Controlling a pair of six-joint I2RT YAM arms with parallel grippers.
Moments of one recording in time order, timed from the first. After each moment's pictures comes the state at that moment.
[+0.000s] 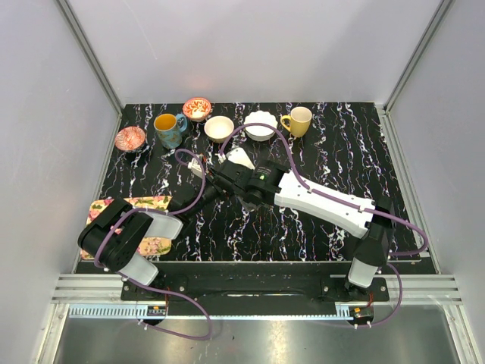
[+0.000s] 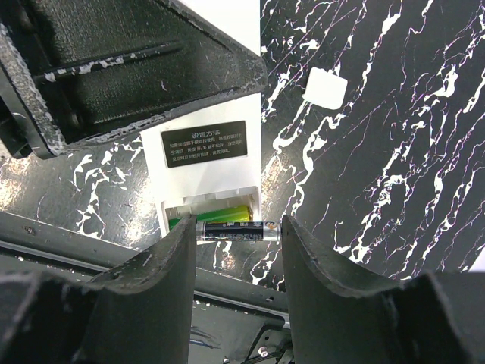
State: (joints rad) left arm -0.57 1.54 0.38 1.24 0.30 -1.43; right arm 1.13 1.75 1.75 -1.19 0.53 0.47
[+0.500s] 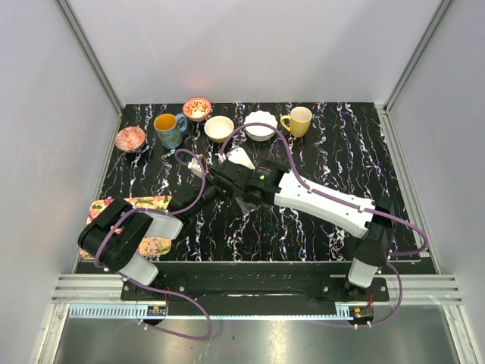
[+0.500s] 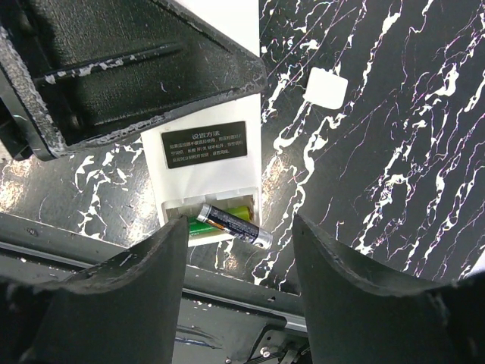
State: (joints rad) left arm -0.57 1.54 0.38 1.24 0.30 -1.43; right arm 1.13 1.75 1.75 -1.19 0.53 0.47
